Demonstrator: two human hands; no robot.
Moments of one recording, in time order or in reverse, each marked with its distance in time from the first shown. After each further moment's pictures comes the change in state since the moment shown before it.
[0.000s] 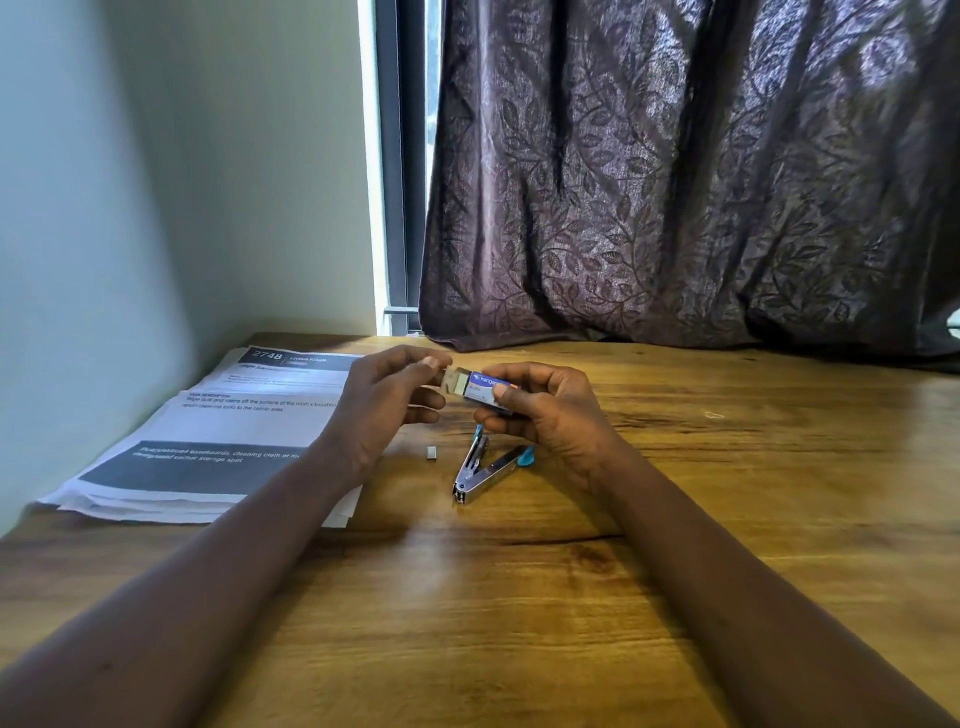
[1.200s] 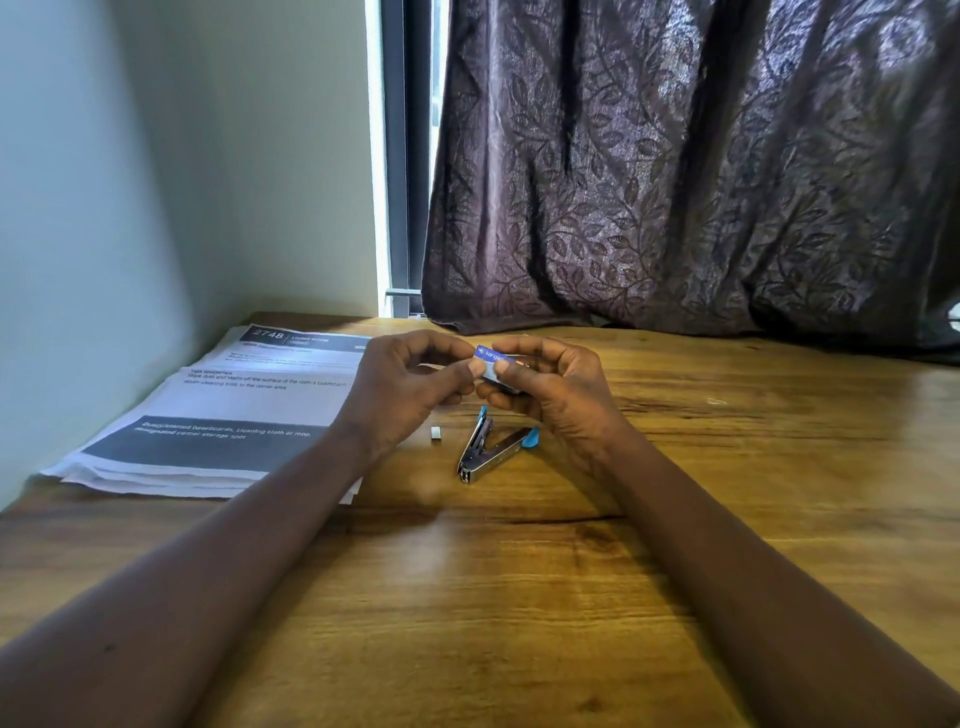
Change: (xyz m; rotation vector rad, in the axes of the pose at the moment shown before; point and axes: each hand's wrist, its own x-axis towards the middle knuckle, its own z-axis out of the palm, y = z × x) left_hand -0.006 -0.005 0.005 0.142 -0.082 0.213; right_hand -0.006 -0.002 0.004 0.124 -0.002 -0.089
